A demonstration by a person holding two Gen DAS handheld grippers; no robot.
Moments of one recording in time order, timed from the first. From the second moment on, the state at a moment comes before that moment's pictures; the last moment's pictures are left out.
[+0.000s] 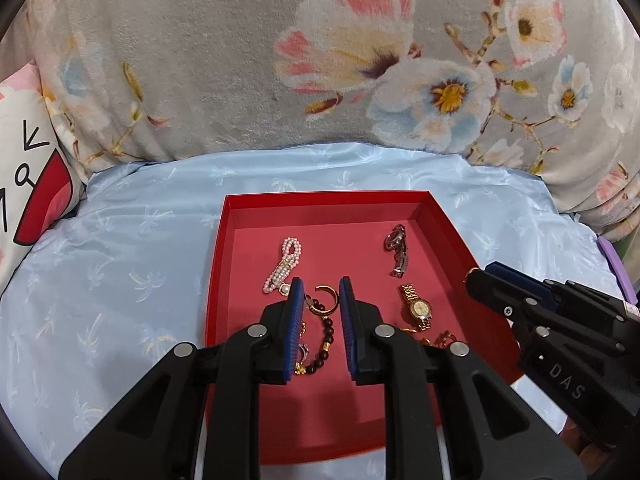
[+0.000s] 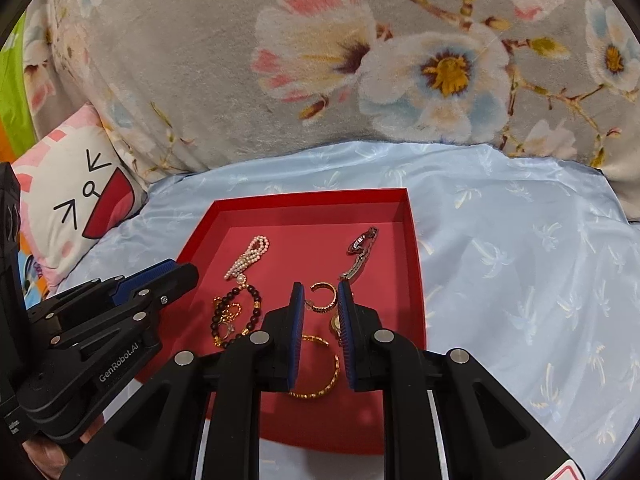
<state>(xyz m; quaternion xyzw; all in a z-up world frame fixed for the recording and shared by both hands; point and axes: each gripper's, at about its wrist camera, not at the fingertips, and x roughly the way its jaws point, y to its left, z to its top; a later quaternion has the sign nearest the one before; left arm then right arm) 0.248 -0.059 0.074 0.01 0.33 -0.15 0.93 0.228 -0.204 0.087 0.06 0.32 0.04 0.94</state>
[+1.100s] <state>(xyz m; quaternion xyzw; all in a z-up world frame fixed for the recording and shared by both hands) 0.279 -0.066 0.045 0.01 0.34 -0.13 0.93 0.277 -0.184 0.053 0.04 0.35 0.03 0.94</state>
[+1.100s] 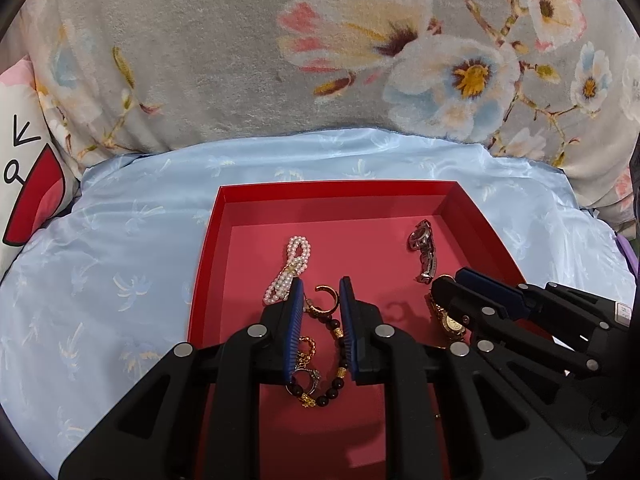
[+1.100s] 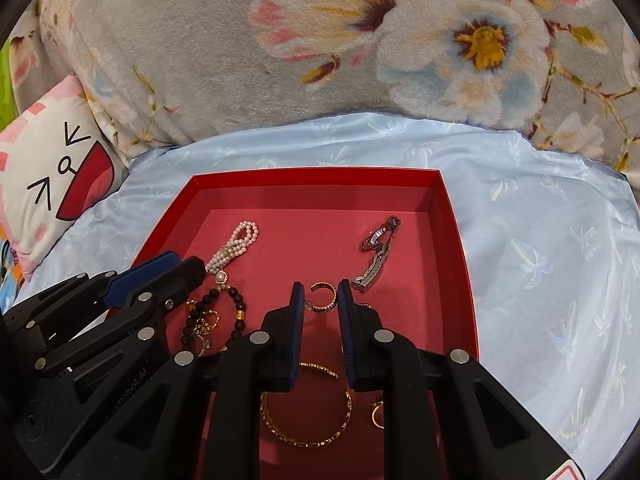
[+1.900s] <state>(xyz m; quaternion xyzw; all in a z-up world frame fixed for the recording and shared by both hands) 0.289 -0.064 0.036 0.02 0.34 -0.11 0.93 0.282 -0.181 0.050 0.03 0.34 0.01 0.94</state>
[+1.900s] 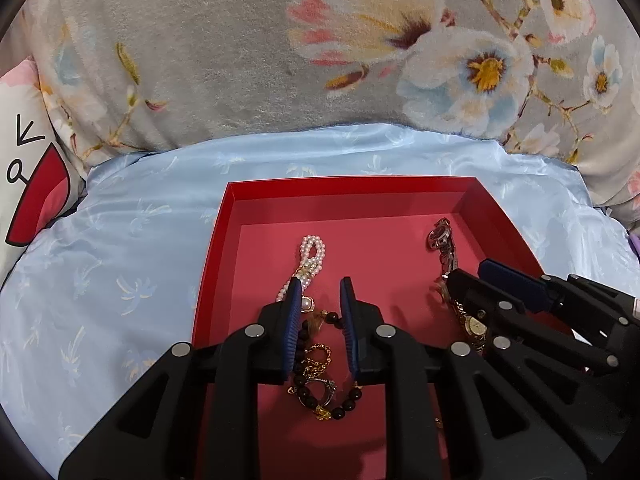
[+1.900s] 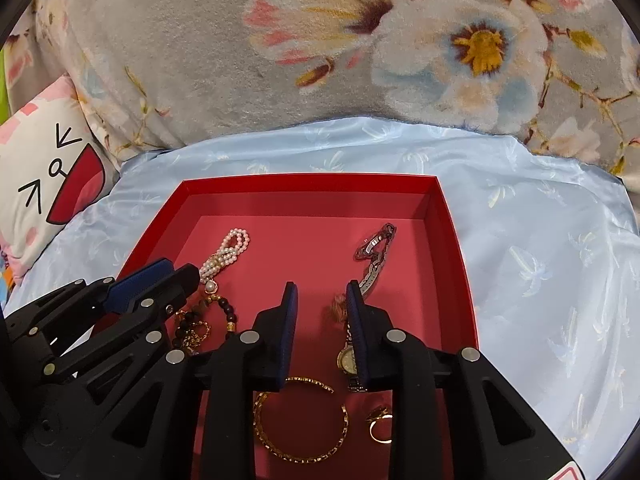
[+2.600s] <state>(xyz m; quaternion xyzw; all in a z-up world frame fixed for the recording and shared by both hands) 0.286 -0.064 0.037 0.03 0.33 -0.10 0.94 0.275 -0.181 0.051 0.03 0.33 0.00 0.94</state>
